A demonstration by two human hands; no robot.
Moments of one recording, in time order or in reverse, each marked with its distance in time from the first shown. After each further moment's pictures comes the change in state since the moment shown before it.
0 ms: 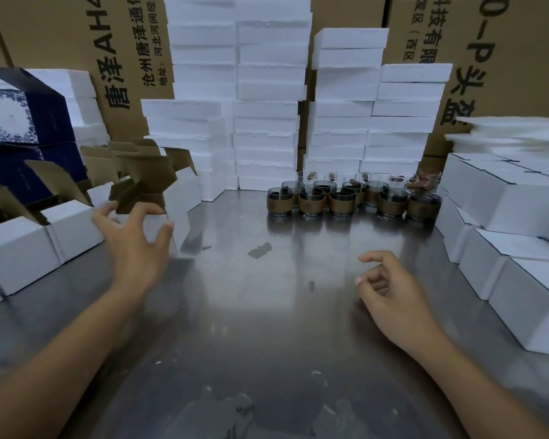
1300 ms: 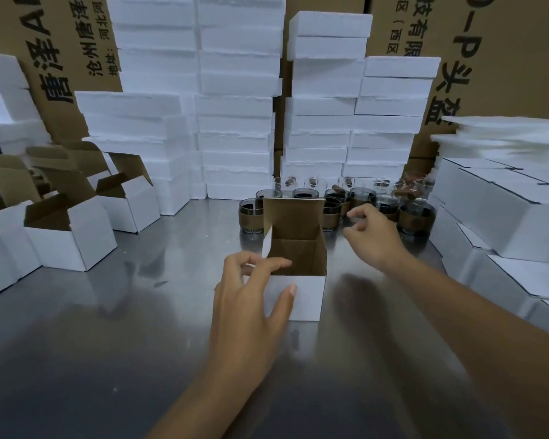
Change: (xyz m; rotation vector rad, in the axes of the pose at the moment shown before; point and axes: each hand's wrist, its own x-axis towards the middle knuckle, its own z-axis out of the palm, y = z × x) left_hand -0.086 0.092 0.096 -0.194 -0.419 0.264; right_hand 0.164 0.033 0.000 -0.131 0.028 0.229
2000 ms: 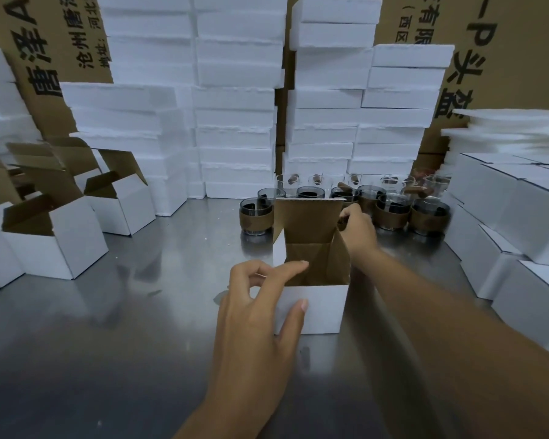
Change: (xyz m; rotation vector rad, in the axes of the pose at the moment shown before) left_hand 0.001 -0.008 0.007 0.030 0.014 0.089; right_hand 0.038 0.004 0.050 -0.094 0.069 0.060
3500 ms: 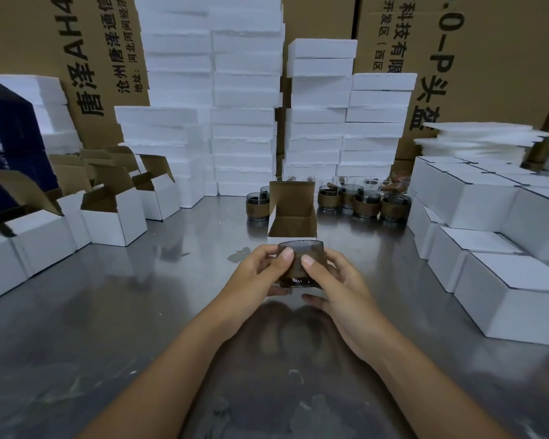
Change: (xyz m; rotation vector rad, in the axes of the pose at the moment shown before) left_hand -0.022 0.024 -0.036 -0.765 -0.410 -0.412; right_hand -0.227 -0.031 -0.064 0.907 -0.311 0.078
